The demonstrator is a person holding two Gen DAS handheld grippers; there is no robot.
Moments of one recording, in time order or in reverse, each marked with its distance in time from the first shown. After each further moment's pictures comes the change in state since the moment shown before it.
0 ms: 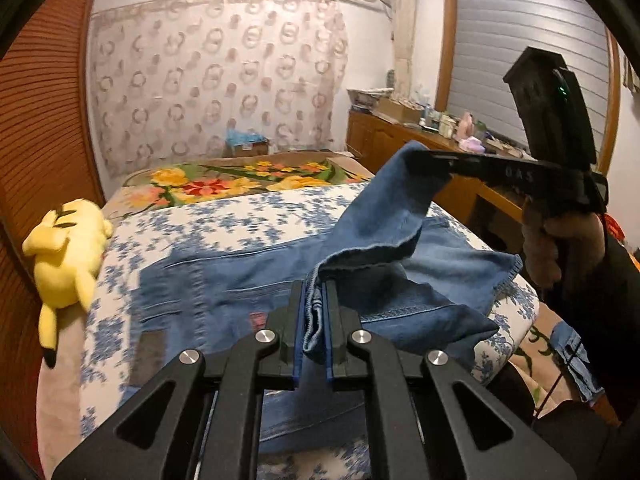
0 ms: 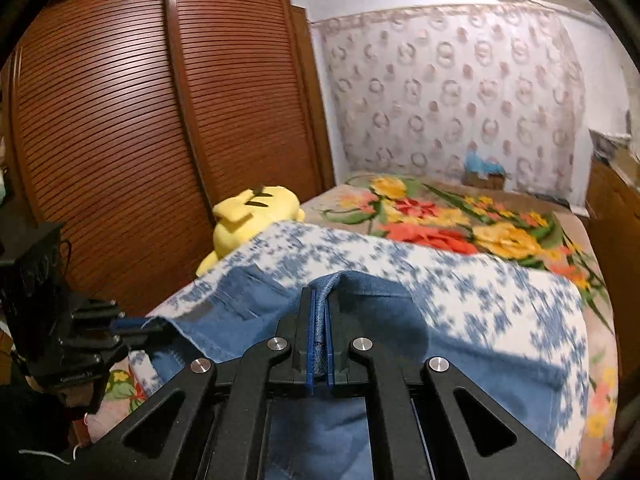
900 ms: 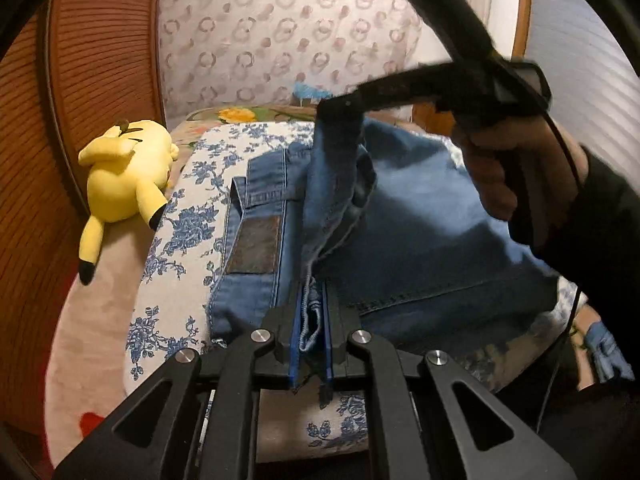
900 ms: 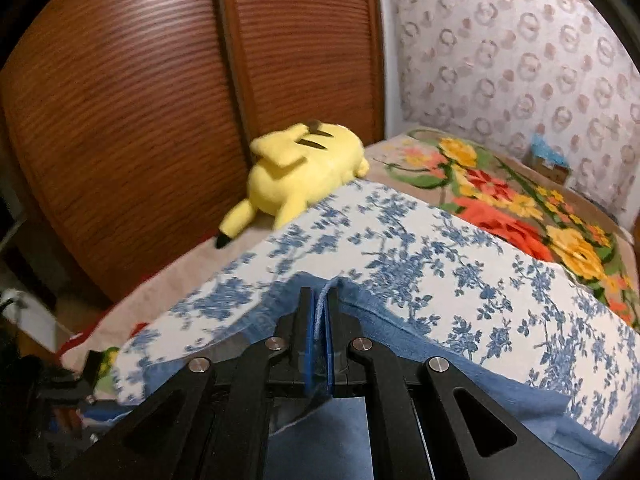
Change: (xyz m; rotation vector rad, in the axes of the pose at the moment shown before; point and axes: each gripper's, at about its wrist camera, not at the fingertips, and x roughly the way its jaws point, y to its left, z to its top) left arm 0.006 0.083 -0.079 -0.137 0.141 0.167; right arm 0.202 0.046 0.032 -0.128 0.248 0.053
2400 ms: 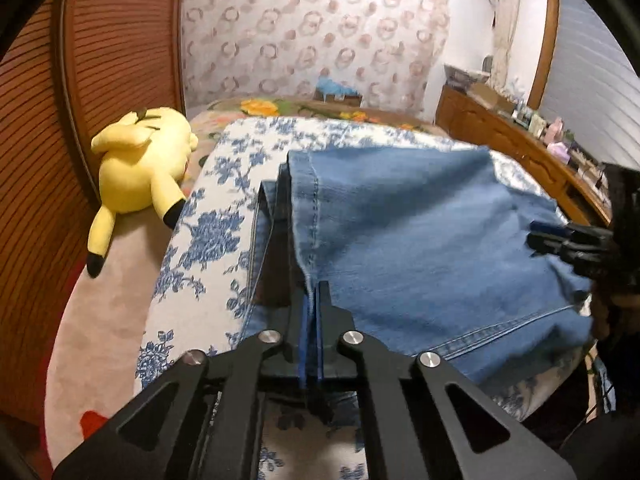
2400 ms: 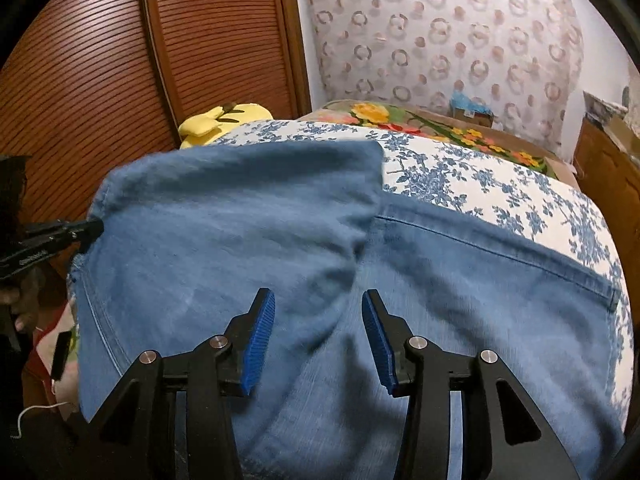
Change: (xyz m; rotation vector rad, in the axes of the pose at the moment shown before) left arm 0.027 0.026 0.017 -0.065 0.022 0.060; right arm -0.134 -0.040 -0.154 0.182 -0.013 -0.135
